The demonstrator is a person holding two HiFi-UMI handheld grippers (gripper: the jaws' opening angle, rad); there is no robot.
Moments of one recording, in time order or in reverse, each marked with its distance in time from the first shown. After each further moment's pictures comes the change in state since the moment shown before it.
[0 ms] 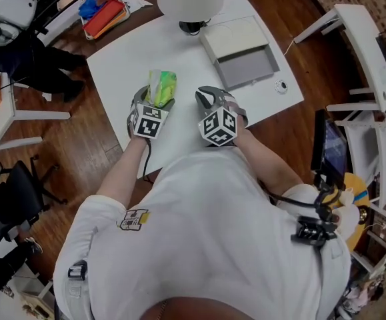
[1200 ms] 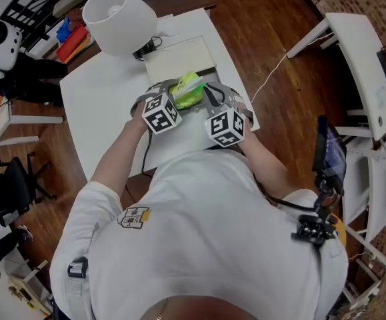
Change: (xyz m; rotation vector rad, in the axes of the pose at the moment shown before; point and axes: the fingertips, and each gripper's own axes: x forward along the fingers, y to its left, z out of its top) left arm 0.143 -0.218 0.219 0.561 0.083 -0.316; right arm -0.079 -0.248 -0.136 0.049 -0.138 -0.064
